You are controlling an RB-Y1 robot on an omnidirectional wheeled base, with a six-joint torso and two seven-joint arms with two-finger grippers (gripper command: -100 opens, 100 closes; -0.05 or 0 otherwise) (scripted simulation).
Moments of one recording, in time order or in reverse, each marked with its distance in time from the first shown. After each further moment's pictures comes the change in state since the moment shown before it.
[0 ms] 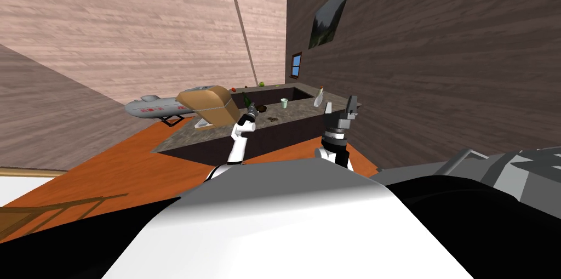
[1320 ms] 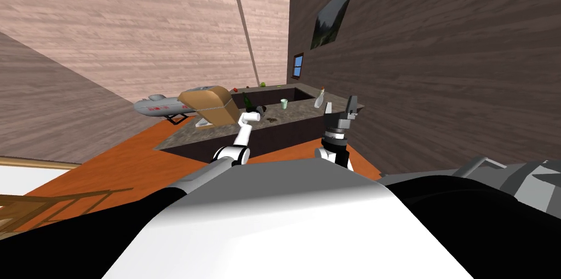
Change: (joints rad) left arm -0.314 0.002 -0.011 0.347 0.049 0.371 0.033; right arm 0.000 0.000 0.000 0.000 0.000 0.000 0.000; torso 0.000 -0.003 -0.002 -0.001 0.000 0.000
